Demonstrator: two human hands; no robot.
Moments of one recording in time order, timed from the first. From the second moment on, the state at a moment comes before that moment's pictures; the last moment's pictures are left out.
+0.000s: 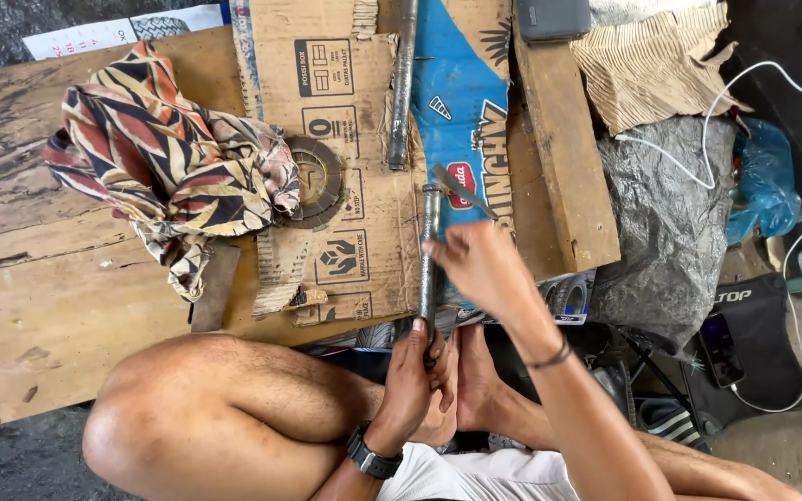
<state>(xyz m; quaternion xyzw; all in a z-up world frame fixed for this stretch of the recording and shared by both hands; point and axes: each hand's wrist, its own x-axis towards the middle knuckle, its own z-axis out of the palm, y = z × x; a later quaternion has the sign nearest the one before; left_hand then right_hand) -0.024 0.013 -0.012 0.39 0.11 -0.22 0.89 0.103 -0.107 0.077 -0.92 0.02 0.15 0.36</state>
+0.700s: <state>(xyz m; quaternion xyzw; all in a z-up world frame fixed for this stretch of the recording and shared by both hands) -0.014 0.021 0.018 0.46 0.20 -0.23 0.83 0.125 -0.104 0.087 -0.93 -0.01 0.05 0.35</state>
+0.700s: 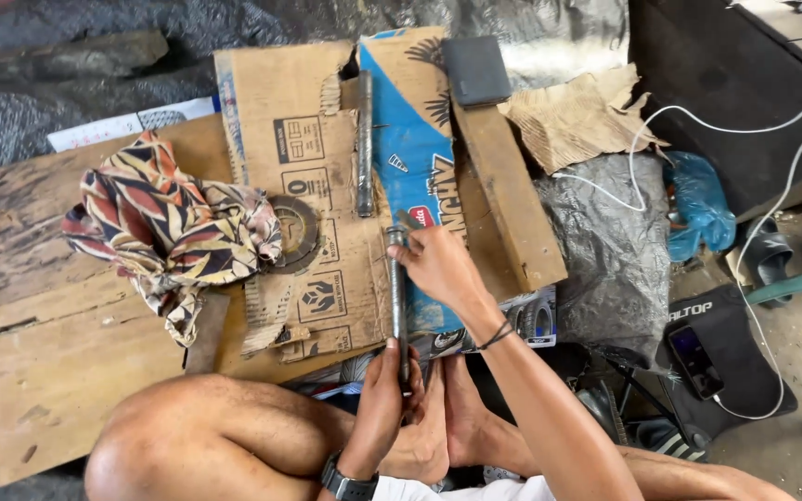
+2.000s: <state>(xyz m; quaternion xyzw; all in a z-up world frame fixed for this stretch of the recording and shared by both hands) -0.014 0.021 0.009 0.46 0.15 -0.21 0.85 0.084 -0.084 0.091 -0.93 0.00 0.01 0.36</state>
